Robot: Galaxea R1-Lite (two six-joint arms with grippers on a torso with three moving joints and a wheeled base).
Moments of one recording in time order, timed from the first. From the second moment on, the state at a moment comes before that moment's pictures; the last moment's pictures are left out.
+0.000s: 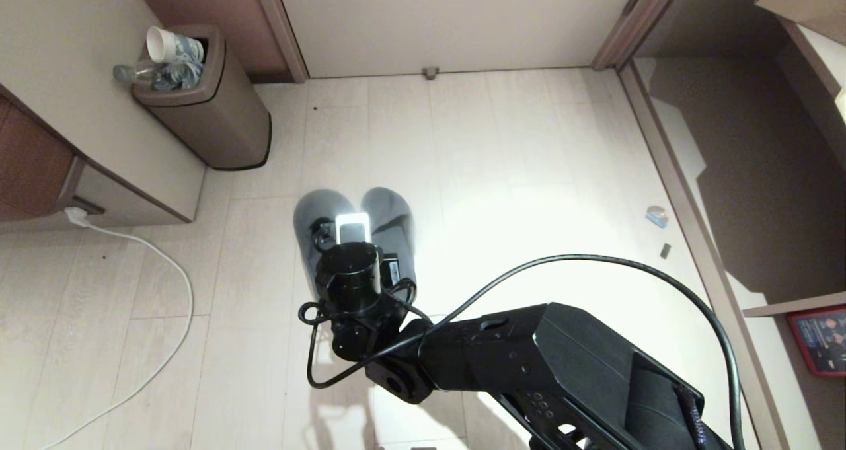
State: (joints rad) left arm 0.01 0.00 0.00 -0.02 0.00 -0.02; right arm 0.96 2.63 -1.96 -0.71 -0.84 0.00
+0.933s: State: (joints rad) left arm 0.01 0.00 0.00 -0.02 0.00 -0.02; right arm 0.94 2.65 -1.96 -0.79 -0.86 -0.05
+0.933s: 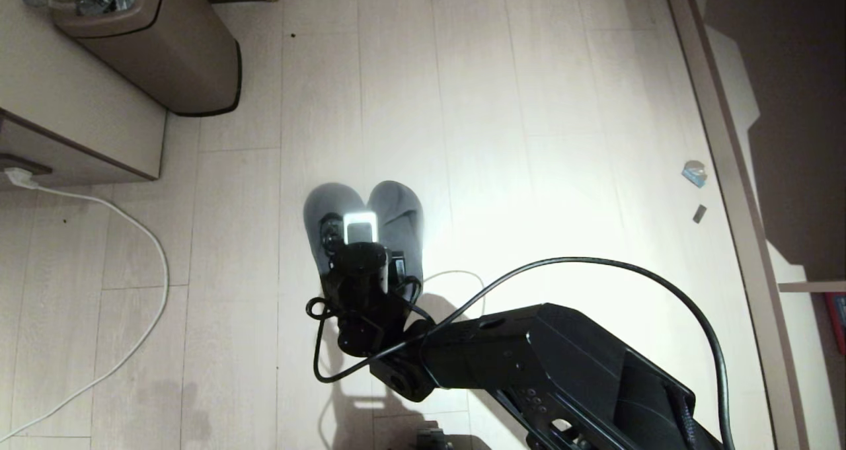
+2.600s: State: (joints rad) left arm 0.01 0.00 0.00 -0.02 0.00 -0.02; right arm 0.95 2.60 -1.86 -1.01 -0.84 -0.25
